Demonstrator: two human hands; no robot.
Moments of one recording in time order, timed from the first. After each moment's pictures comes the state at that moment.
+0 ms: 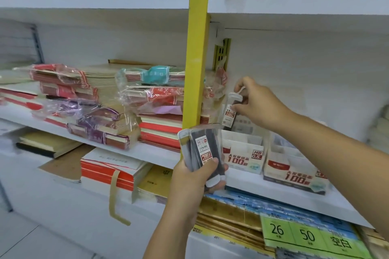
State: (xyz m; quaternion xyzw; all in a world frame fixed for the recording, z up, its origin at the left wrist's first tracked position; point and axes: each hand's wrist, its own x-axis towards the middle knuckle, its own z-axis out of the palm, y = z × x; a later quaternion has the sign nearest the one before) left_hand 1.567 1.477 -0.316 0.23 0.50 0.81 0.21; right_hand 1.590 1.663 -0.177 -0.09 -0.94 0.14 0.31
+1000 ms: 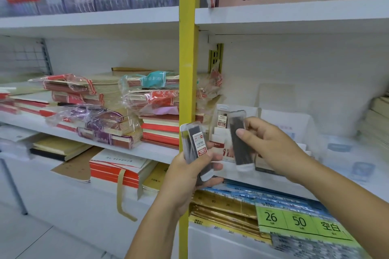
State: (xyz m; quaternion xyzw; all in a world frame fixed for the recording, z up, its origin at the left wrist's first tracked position) left_hand 1.580 1.454 -0.295 0.29 0.50 0.77 0.27; right_hand 1.687 1.611 -0.226 -0.04 -0.85 0.47 0.24
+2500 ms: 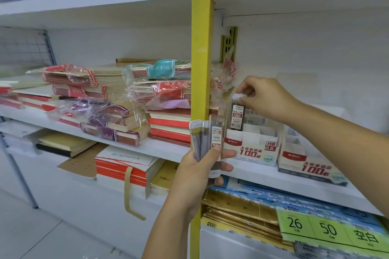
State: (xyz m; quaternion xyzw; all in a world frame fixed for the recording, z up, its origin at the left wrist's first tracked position) left_hand 1.555 1.461 -0.311 0.30 0.55 0.74 0.23; right_hand 1.584 1.659 -0.182 -0.10 -0.94 0.15 0.30
